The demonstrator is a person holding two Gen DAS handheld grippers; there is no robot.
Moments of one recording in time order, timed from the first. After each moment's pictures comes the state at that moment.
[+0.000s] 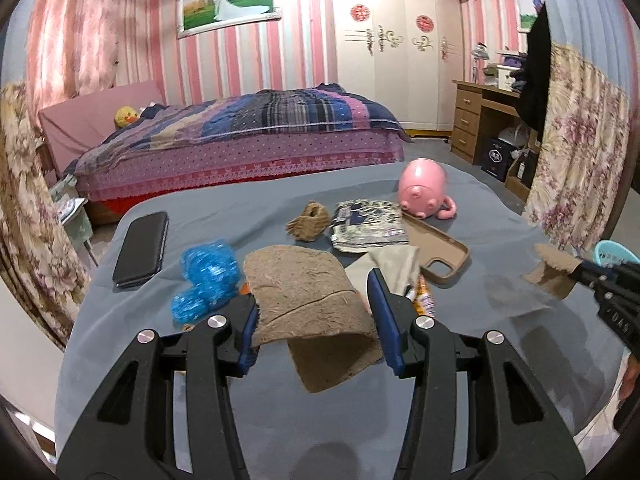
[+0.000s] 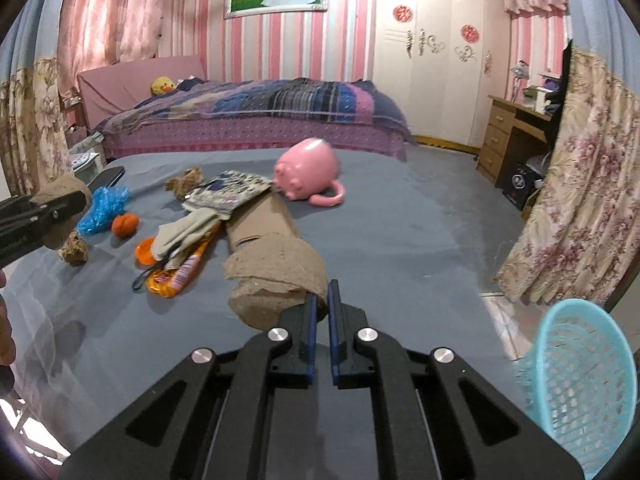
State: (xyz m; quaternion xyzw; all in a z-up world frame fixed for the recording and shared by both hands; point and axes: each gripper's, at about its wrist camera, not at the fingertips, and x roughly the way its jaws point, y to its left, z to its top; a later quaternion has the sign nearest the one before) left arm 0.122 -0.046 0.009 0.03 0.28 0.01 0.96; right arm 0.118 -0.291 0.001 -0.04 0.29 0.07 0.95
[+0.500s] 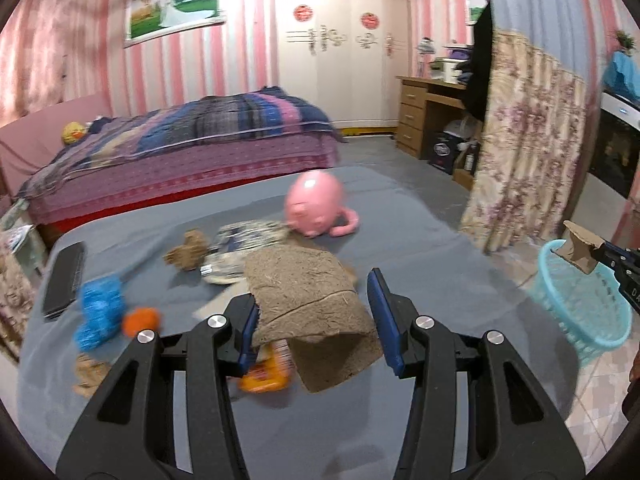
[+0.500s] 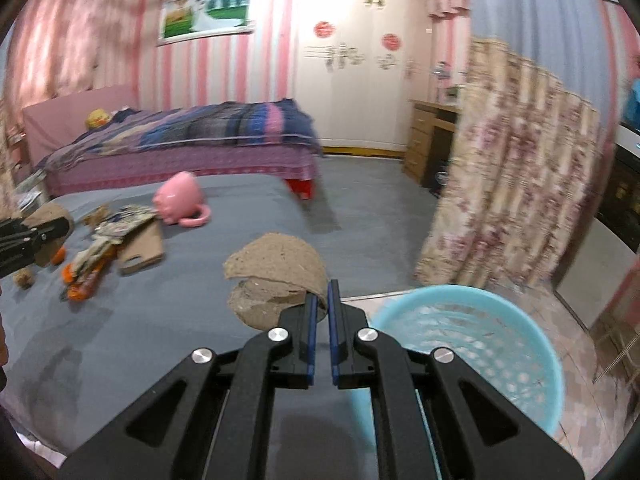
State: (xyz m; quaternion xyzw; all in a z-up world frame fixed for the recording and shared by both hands) left arm 0.147 -0.159 0.017 0.04 0.27 -0.10 0.96; right arm 0.076 -0.438 0.027 -0.01 0.26 -0.07 0.96
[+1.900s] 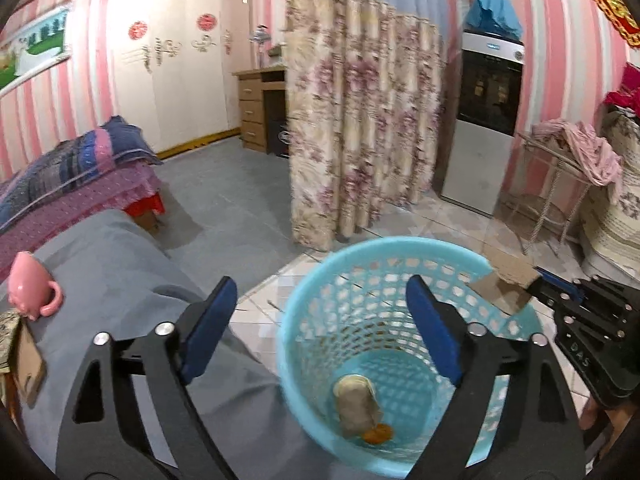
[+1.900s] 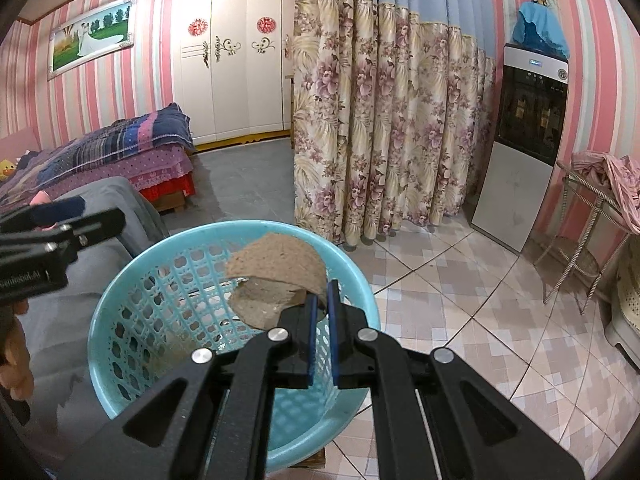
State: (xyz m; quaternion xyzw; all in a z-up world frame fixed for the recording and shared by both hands) left arm 0.147 -0.455 -0.012 0.10 0.26 -0.32 0.91; right arm 0.021 -0.602 -0.027 0.06 0.27 -0.22 0.93
